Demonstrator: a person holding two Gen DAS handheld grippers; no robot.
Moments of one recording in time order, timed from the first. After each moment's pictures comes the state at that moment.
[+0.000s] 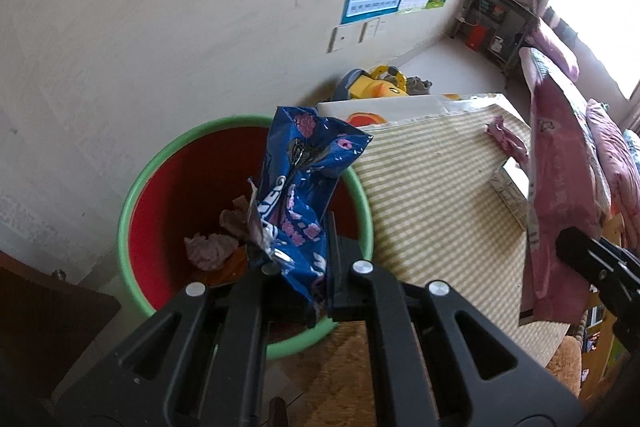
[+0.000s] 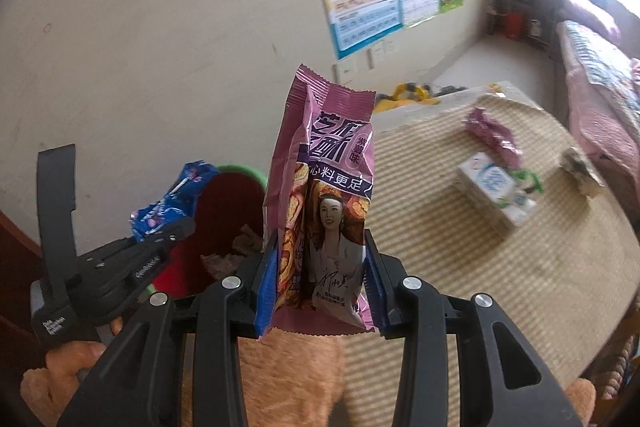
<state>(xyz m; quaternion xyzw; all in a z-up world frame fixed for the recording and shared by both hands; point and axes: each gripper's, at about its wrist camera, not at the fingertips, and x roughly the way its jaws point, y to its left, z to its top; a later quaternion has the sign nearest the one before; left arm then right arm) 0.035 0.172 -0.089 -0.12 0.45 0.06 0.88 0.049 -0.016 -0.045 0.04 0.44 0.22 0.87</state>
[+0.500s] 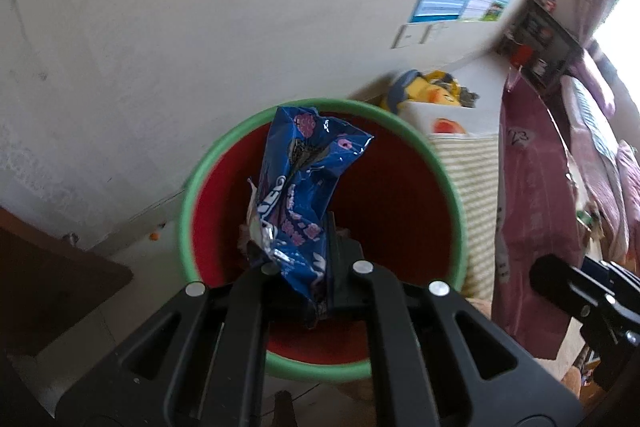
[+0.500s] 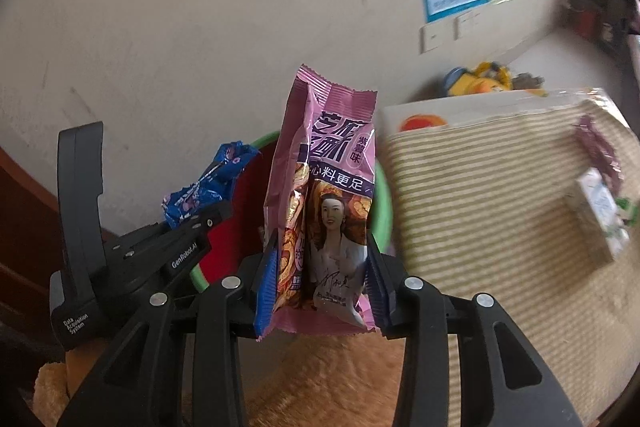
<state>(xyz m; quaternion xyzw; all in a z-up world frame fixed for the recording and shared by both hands) 0.032 0.248 -0.120 -0.17 0.47 0.14 0.86 0.081 0.087 -0.078 0.00 0.50 0.32 0.81</state>
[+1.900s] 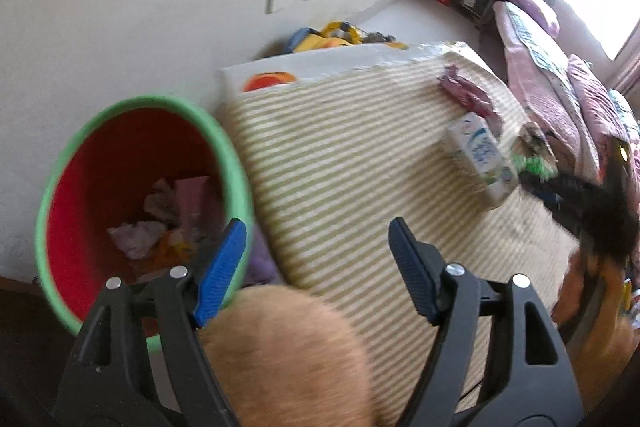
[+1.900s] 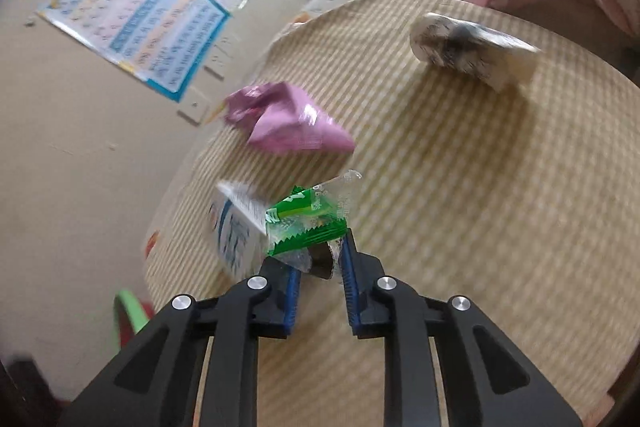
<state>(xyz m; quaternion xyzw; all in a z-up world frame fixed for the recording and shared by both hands) 0.095 0.063 -0.115 -0.10 0.51 0.00 0.86 0.146 -0.248 -0.154 0.28 0.50 0.05 0.82</state>
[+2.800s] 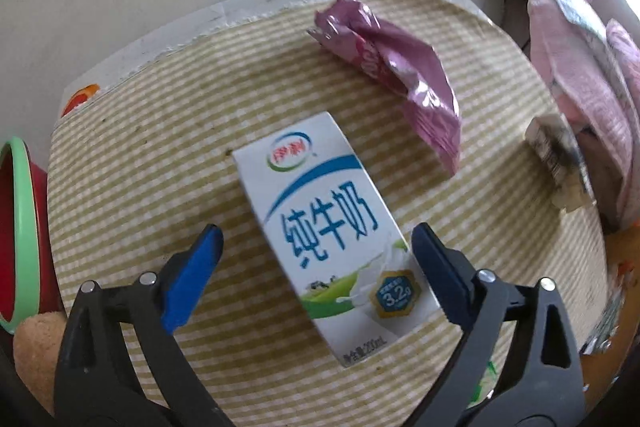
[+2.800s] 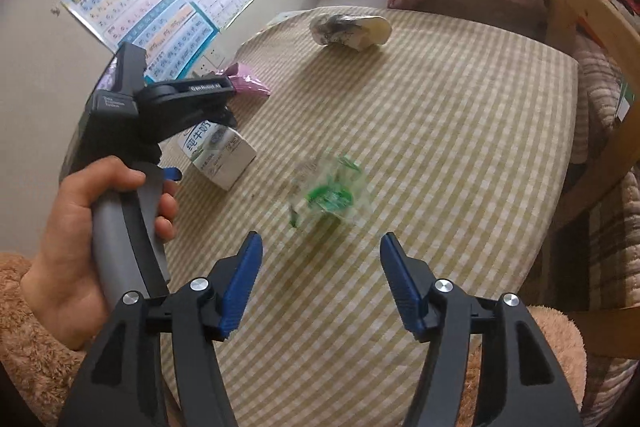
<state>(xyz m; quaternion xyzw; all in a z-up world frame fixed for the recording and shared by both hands) 0.226 -0.138 -0.189 -0.05 0.57 0.06 0.82 0.025 -0.292 -0.164 0.26 0.47 0.01 0.84</state>
